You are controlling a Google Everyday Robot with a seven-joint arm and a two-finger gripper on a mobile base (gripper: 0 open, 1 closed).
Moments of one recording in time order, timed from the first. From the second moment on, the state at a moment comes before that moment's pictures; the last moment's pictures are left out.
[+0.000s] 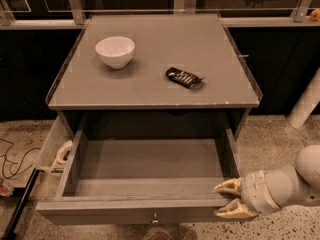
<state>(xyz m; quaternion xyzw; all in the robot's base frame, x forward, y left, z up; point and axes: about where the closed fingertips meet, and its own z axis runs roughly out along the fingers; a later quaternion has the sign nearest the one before) 0.364 -0.185 0.640 -0.63 0.70 0.21 0.28</state>
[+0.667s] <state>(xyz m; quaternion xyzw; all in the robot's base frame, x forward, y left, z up) 0.364 -0.185 0.640 -0.63 0.70 0.21 0.28</state>
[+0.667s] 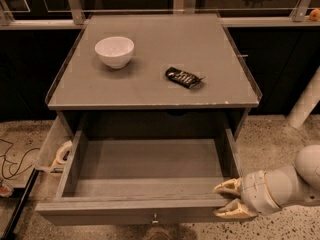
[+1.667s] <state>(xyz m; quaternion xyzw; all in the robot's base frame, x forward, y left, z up) 0.328 -0.187 0.639 -0.64 0.68 0.24 0.27</state>
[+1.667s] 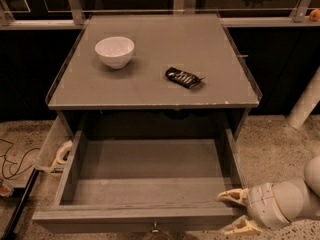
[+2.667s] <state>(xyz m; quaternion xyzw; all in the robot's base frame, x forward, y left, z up) 0.315 -0.190 0.640 -0.64 0.68 0.24 0.27</state>
